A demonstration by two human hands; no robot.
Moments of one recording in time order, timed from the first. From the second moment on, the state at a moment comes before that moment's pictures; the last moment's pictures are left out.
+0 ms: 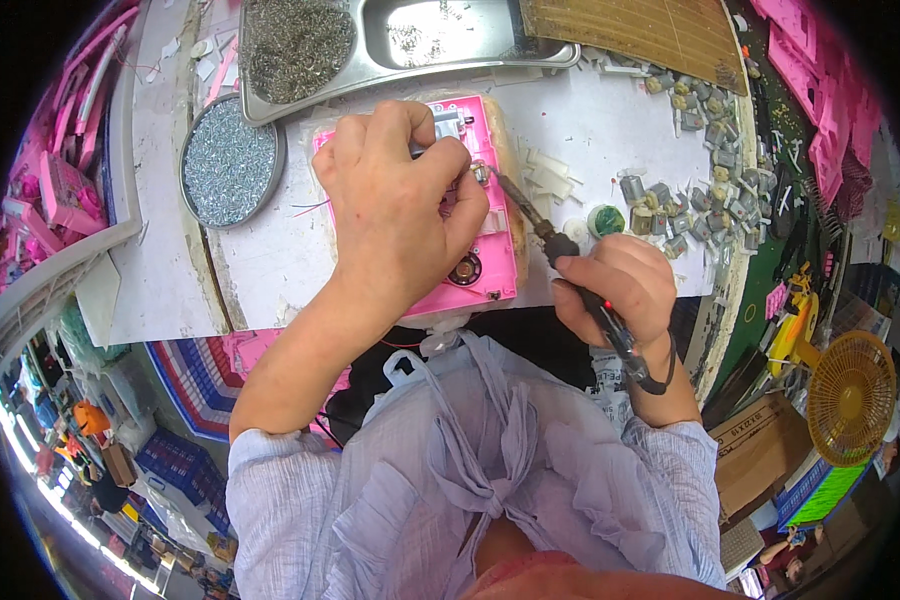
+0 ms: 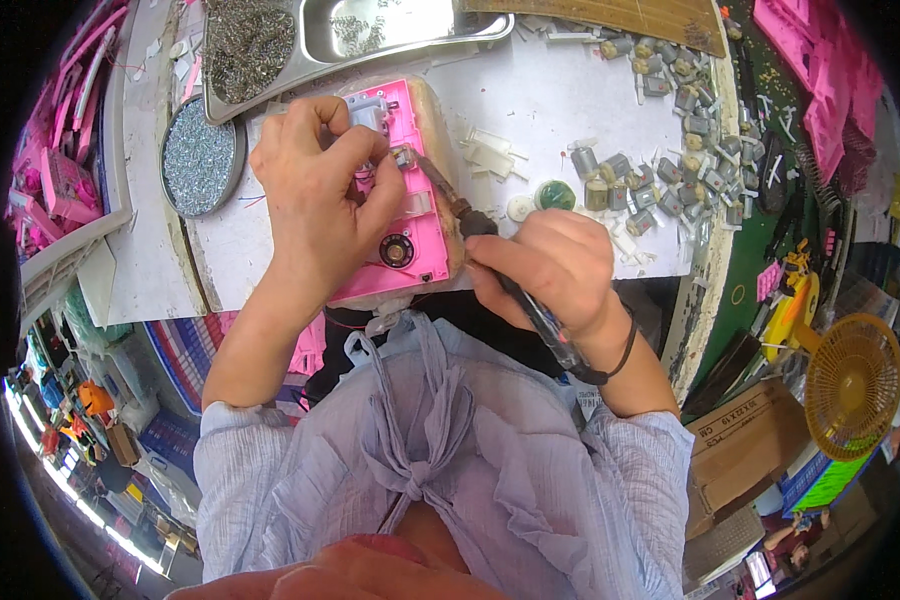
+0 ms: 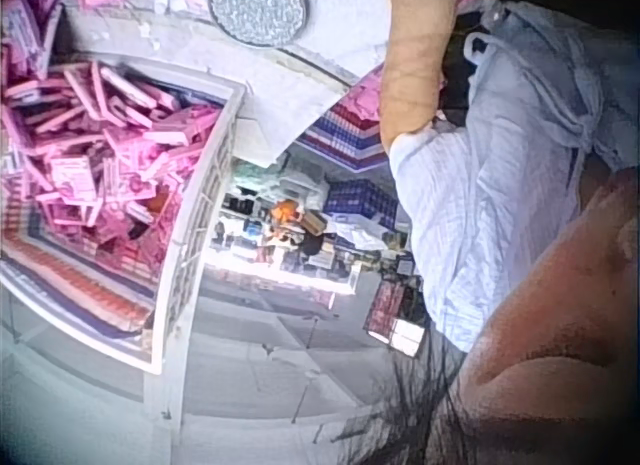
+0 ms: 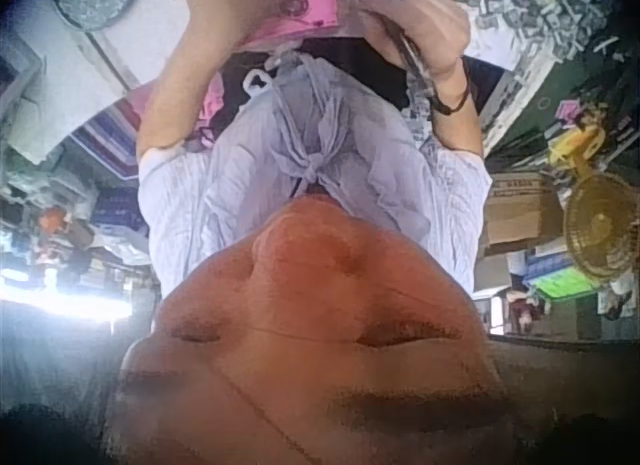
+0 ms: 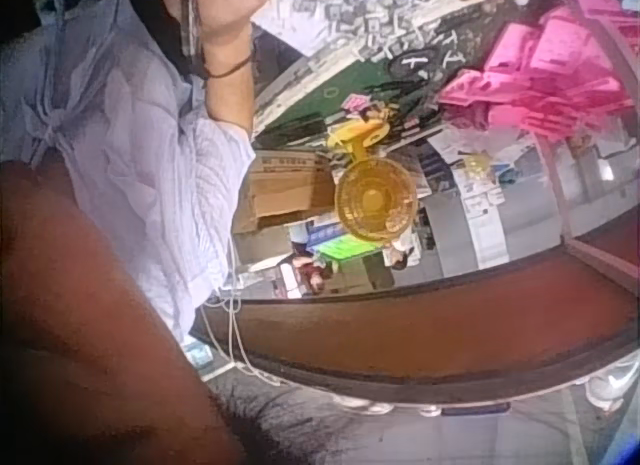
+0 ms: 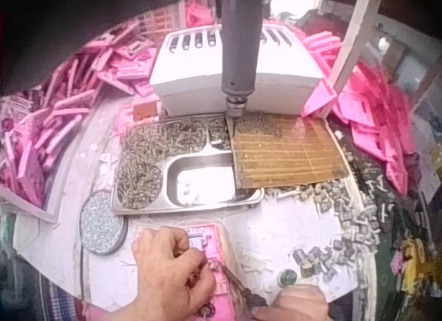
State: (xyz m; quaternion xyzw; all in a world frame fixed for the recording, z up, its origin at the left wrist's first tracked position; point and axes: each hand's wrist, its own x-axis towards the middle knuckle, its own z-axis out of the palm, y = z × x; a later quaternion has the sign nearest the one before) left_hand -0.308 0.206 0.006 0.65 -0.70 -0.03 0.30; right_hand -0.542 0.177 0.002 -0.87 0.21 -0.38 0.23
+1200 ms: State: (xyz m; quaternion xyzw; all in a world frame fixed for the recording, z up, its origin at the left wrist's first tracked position) left_hand -0.262 0.231 0.020 0.62 -0.57 -0.21 0.50; right_hand -0.521 0.186 0.022 -0.74 0.28 -0.47 0.38
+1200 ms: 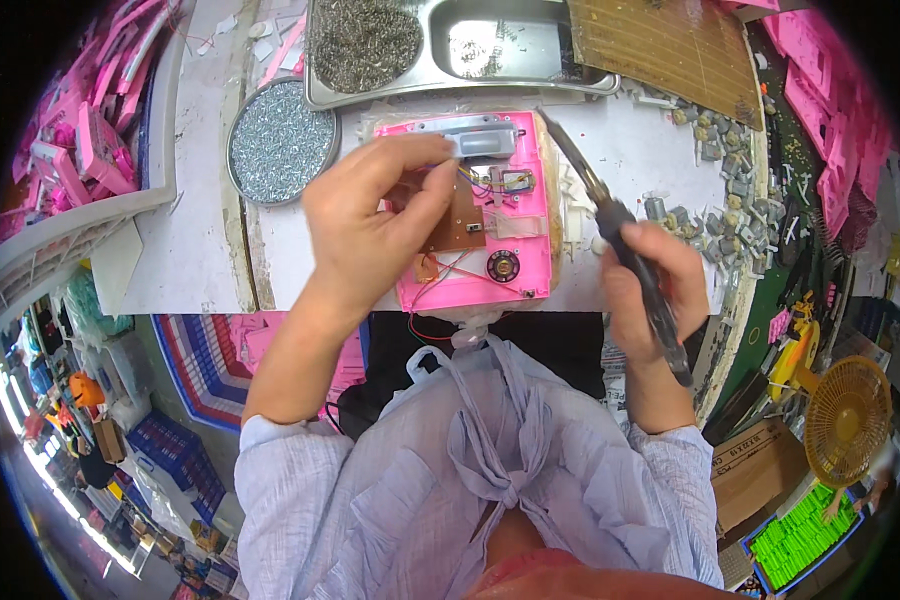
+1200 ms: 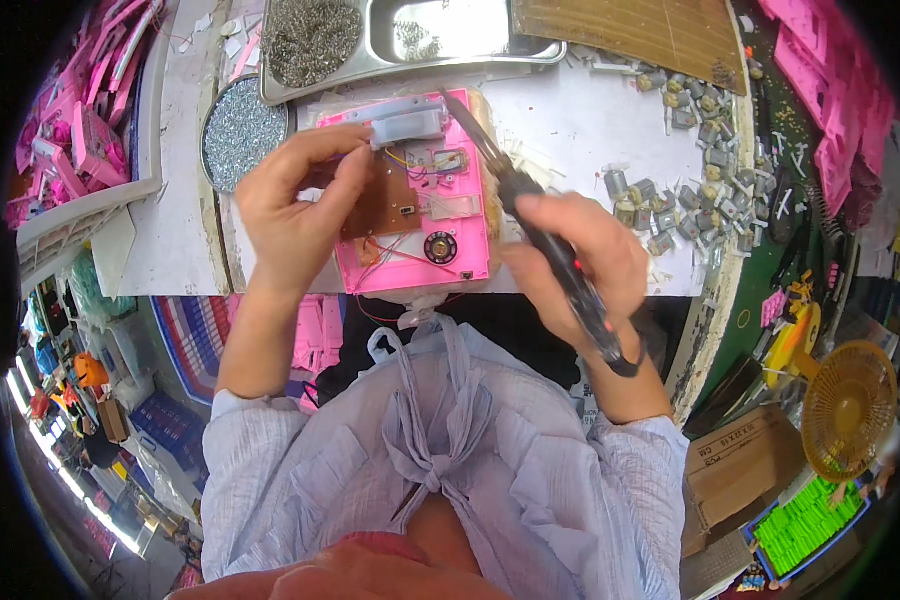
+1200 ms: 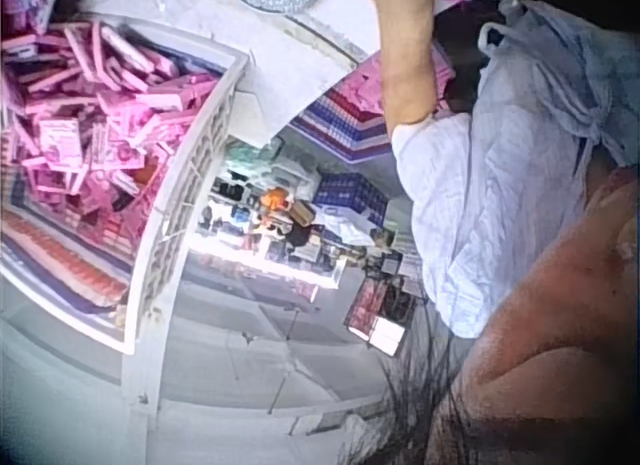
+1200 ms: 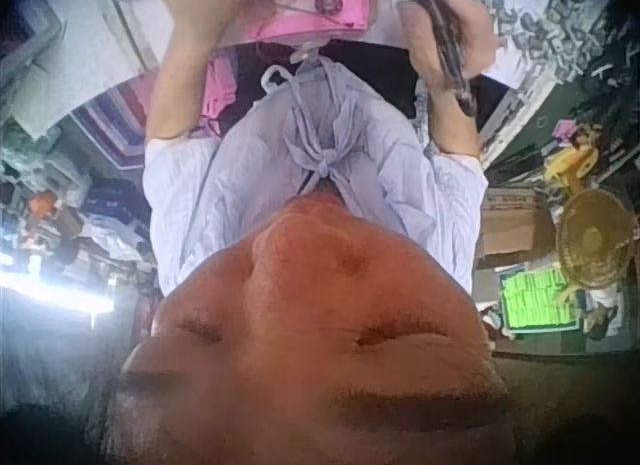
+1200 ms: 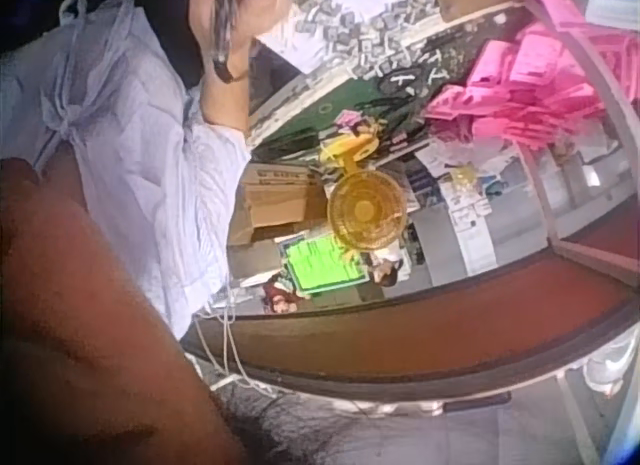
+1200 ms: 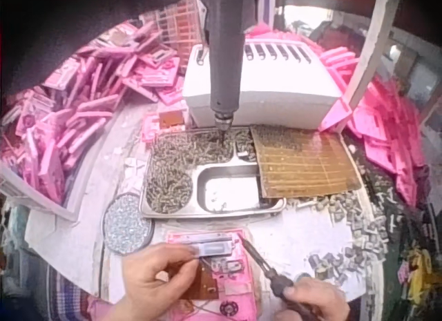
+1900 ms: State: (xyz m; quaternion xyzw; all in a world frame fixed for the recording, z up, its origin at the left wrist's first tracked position) left_hand -0.255 0.231 0.009 0.59 -0.46 -0.44 0.50; right_hand -0.418 0.150 0.026 -0.69 0.30 -0.38 0.53
